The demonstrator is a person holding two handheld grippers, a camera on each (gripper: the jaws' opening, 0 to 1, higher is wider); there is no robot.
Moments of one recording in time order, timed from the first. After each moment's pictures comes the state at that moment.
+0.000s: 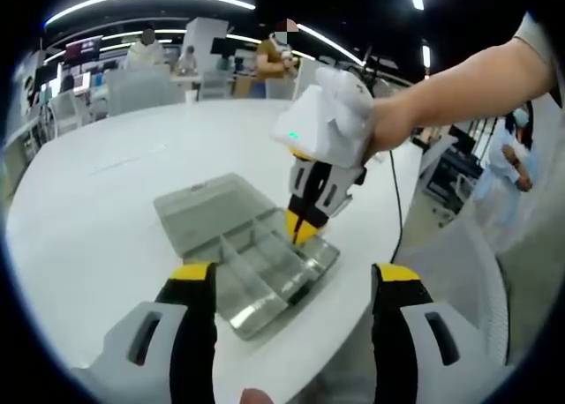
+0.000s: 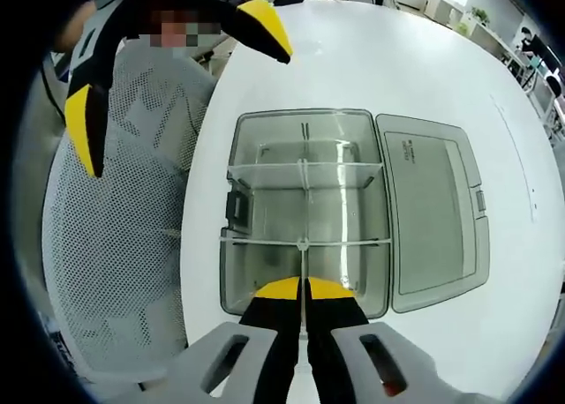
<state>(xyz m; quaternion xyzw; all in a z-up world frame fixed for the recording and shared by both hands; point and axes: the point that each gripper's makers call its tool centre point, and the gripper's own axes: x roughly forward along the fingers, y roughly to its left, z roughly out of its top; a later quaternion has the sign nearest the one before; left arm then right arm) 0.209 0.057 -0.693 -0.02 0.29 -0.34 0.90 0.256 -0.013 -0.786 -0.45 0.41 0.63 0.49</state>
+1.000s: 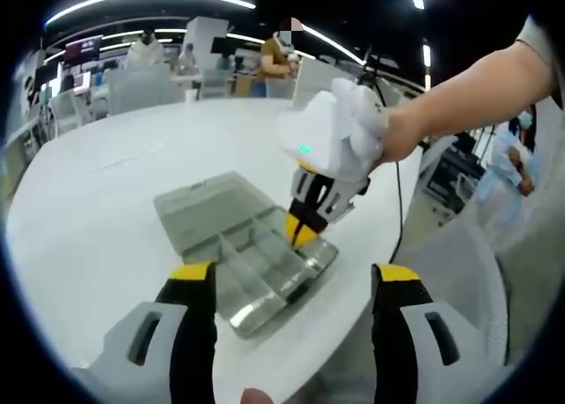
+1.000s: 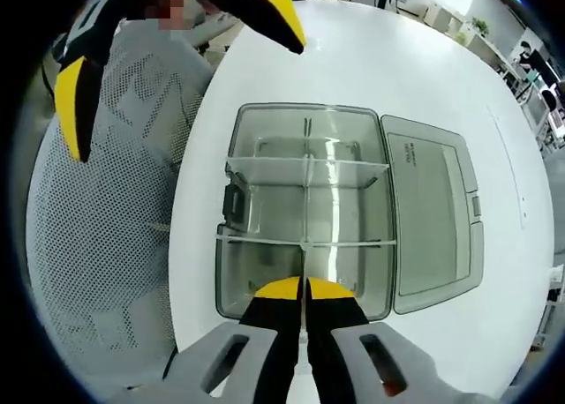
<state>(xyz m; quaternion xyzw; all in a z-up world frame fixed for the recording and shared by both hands) 0.208 0.055 -0.694 -0.02 0.29 -0.33 0.90 0.256 -0.013 -0.791 -0.48 0.37 0.61 0.51</state>
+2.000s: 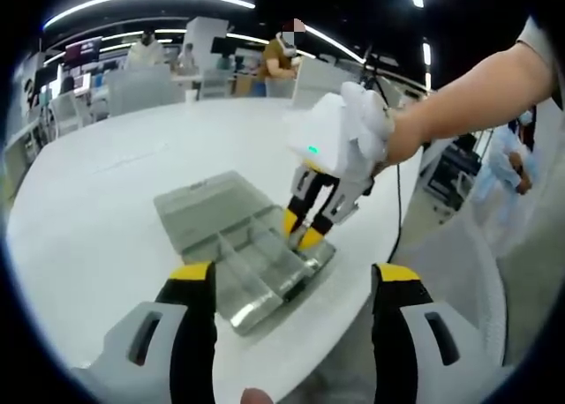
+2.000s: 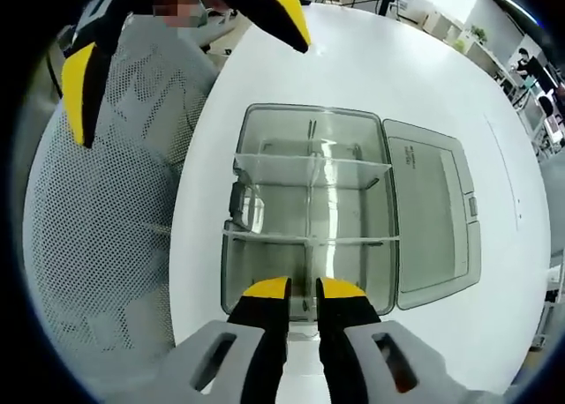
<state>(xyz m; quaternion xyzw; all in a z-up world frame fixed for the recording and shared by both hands) 0.202 0.053 -0.691 -0.01 0.29 -0.33 0.90 0.254 -0.015 -0.786 -0.46 0.36 0.62 0.53</state>
